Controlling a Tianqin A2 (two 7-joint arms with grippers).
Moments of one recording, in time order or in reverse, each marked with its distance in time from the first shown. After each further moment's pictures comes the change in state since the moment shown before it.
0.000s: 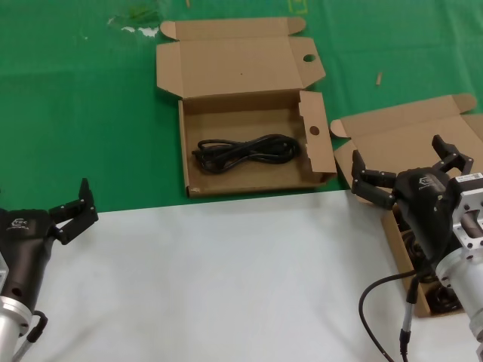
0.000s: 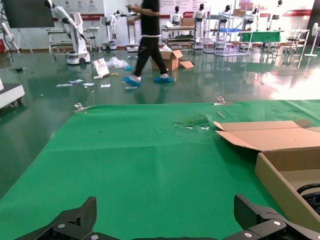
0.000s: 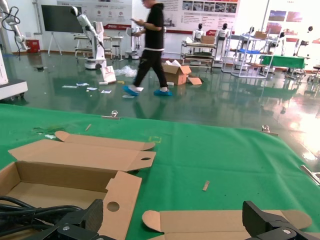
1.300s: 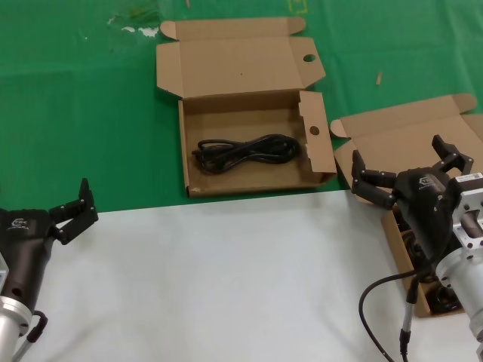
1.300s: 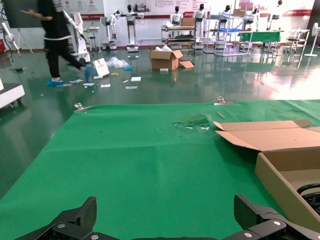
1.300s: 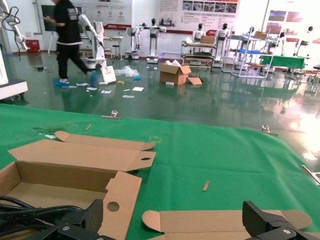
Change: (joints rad) left arm 0.000 0.000 0.000 0.000 0.000 0.000 0.000; right arm 0.000 0.000 0.000 0.000 0.000 0.000 0.000
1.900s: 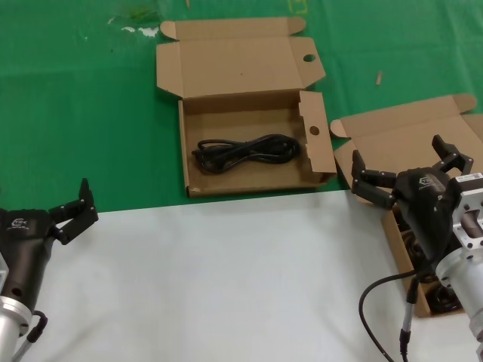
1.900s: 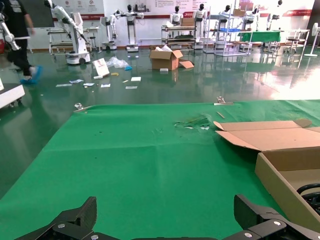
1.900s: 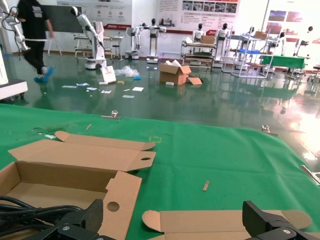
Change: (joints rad) left arm 0.000 0.000 0.000 0.000 0.000 0.000 0.000; right arm 0.000 0.000 0.000 0.000 0.000 0.000 0.000
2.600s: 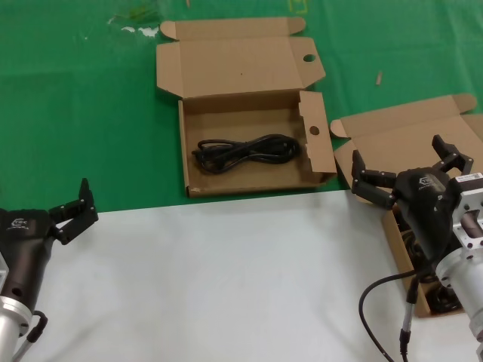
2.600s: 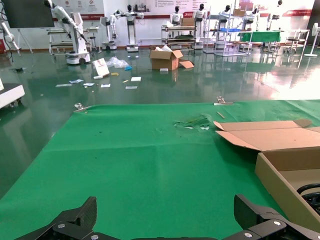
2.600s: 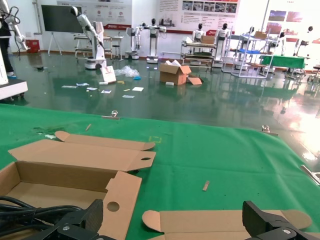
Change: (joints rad) left arm 0.000 0.000 0.000 0.000 0.000 0.000 0.000; right arm 0.000 0.000 0.000 0.000 0.000 0.000 0.000
